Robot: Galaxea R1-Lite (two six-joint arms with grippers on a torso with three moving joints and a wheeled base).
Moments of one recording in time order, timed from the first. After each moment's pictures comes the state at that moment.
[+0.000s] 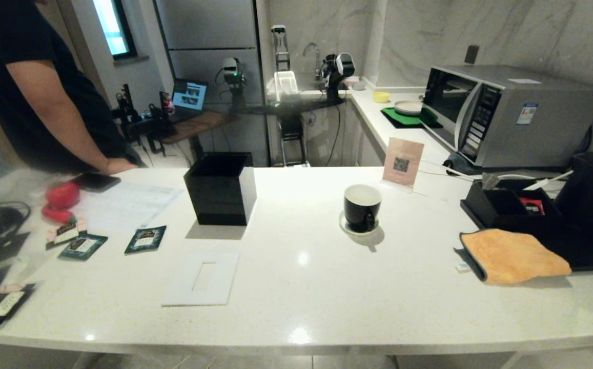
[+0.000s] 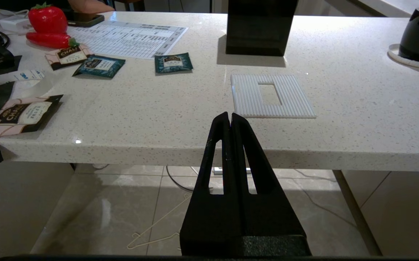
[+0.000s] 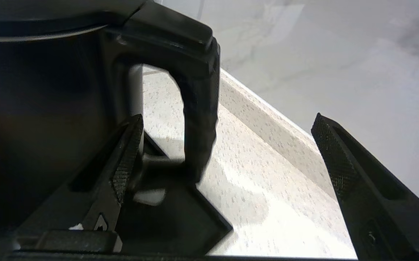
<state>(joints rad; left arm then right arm) 0.00 0.00 0.00 0.00 0.01 -0.03 -0.73 2.16 -1.00 -1.16 -0.10 -0.21</state>
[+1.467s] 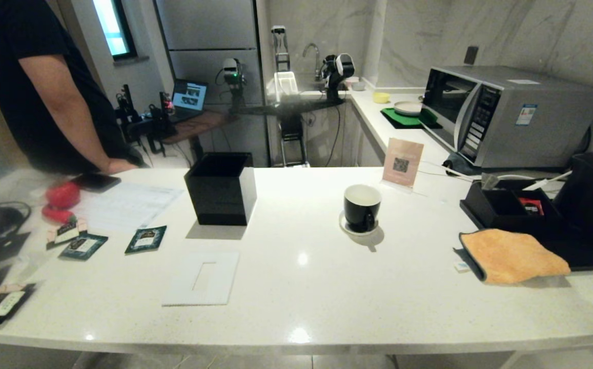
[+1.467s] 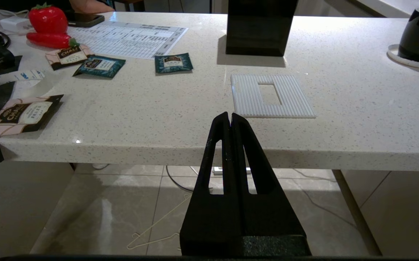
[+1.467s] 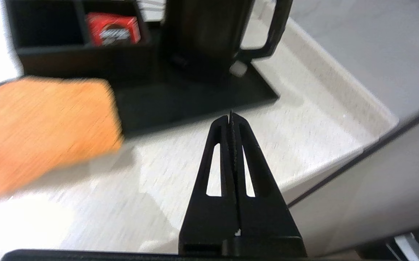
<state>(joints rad) 0.00 0.00 0.00 0.00 0.01 -0.03 -0.72 1.41 -0.21 -1.06 0.16 -0.25</state>
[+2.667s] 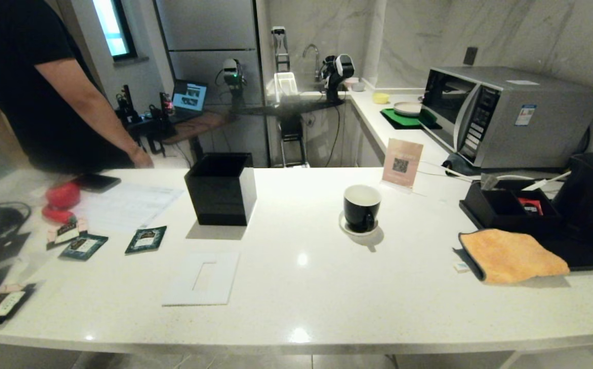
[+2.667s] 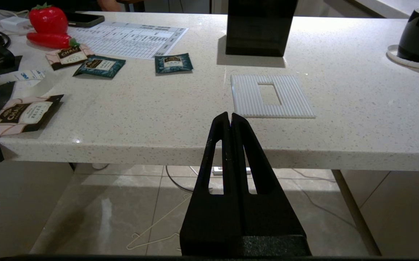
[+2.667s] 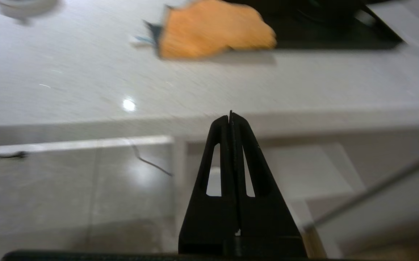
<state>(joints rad) 0.00 0.00 0.00 0.00 0.01 -0.03 -0.22 0.31 0.00 -0.12 0.00 -0.12</state>
